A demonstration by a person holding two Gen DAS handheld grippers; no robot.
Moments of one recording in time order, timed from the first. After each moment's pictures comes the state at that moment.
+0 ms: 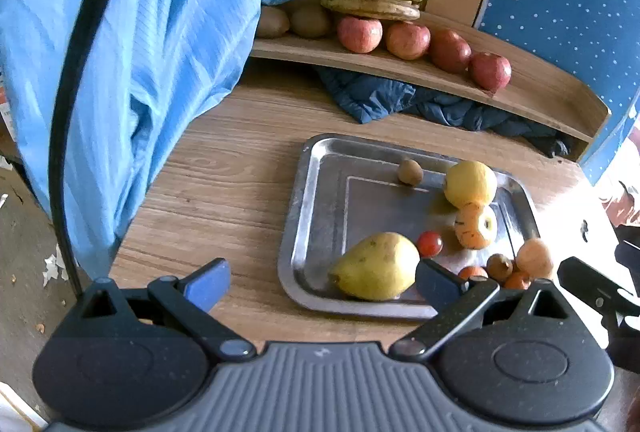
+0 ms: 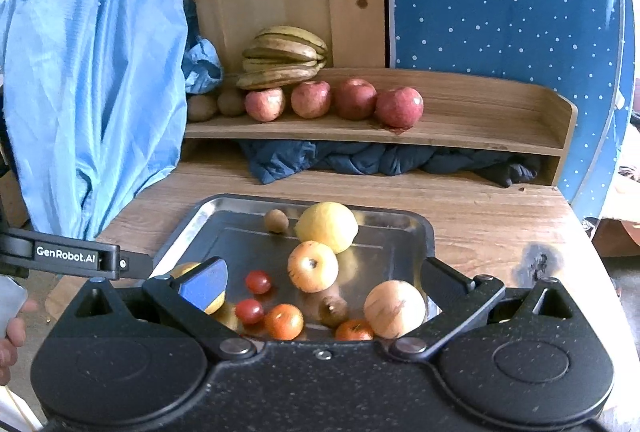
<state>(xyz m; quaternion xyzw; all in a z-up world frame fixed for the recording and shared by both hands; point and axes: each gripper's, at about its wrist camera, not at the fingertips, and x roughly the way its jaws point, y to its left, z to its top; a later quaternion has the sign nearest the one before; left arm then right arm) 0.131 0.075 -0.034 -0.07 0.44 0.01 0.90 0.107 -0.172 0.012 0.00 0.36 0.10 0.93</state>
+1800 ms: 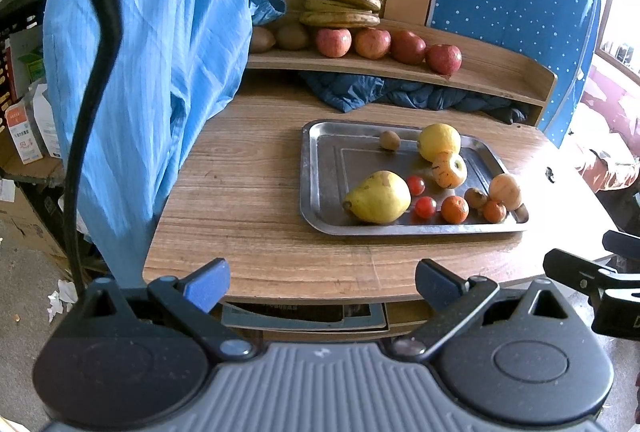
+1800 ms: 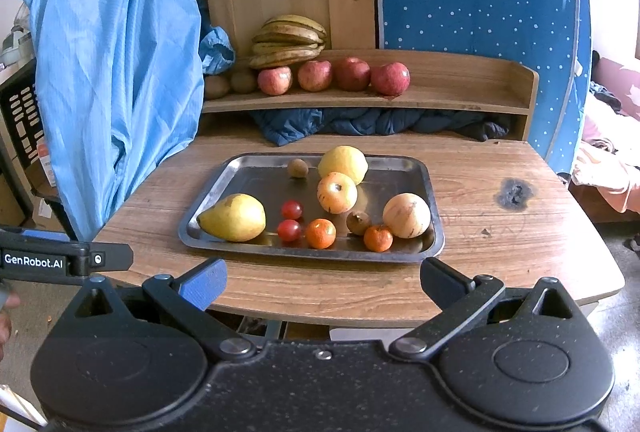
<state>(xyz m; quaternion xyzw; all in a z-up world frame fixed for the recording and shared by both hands) 0.034 0.095 -0.023 -0.02 0.40 -0.04 0.92 0.006 -0.152 0.017 0.01 0.36 0.07 0.93</state>
